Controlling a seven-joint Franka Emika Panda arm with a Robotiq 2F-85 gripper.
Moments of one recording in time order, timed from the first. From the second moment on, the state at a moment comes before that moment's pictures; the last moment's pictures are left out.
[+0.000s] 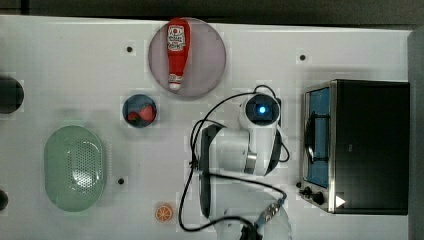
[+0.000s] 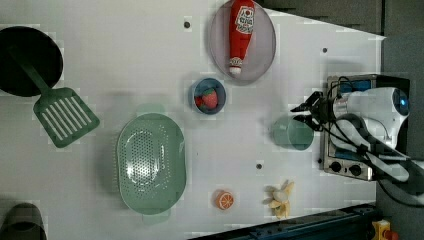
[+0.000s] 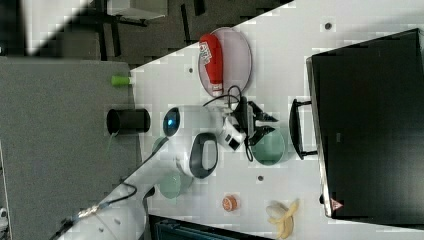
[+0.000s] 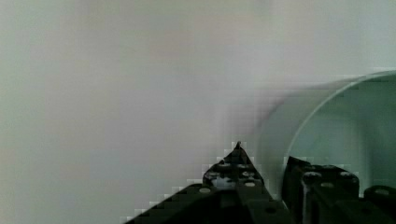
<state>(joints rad) -0.04 0.45 -0.14 -2.21 -0.04 1.02 0.70</state>
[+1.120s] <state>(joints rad) -0.05 0.77 -0.11 -1.62 -0.06 0.84 0.70</state>
